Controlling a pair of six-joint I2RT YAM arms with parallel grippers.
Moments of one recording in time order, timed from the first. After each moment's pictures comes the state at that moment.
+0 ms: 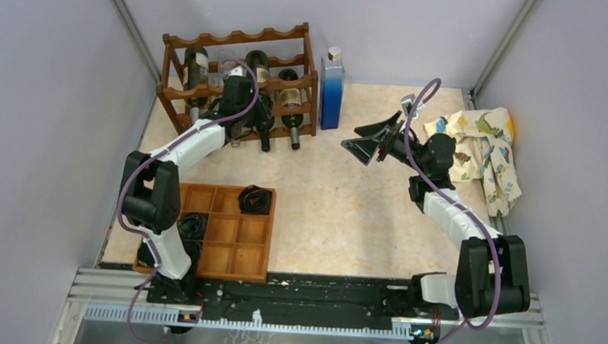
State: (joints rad) left arm -0.33 1.79 1.36 -0.11 -0.13 -0.63; right arm 0.15 1.29 0.69 0.83 -0.89 0.66
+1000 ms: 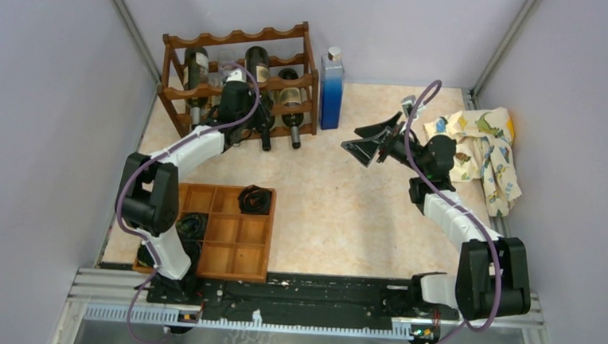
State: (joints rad) left arm -0.33 1.77 1.27 0.05 -0.14 -0.58; right arm 0.15 1.28 0.69 0.83 -0.89 0.66
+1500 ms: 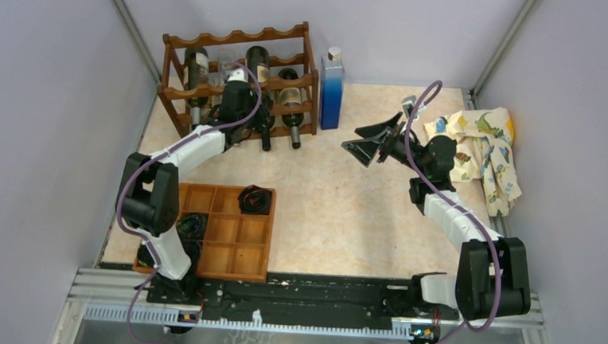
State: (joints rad) left arm -0.33 1.77 1.27 0.04 -0.15 -0.53; right arm 0.15 1.28 0.68 0.84 -0.89 0.66
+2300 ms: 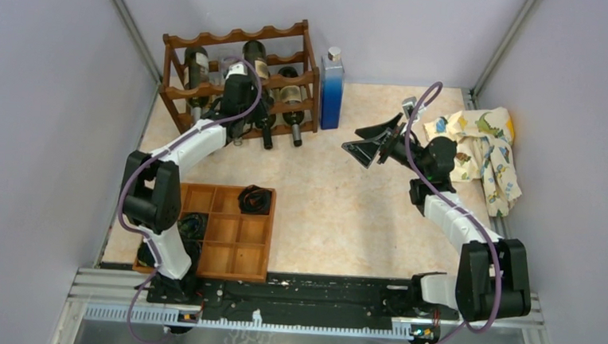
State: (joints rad) left arm -0.34 1.79 1.36 -0.05 -0.20 -0.54; right arm 0.15 1.27 0.67 0.85 -0.89 0.66
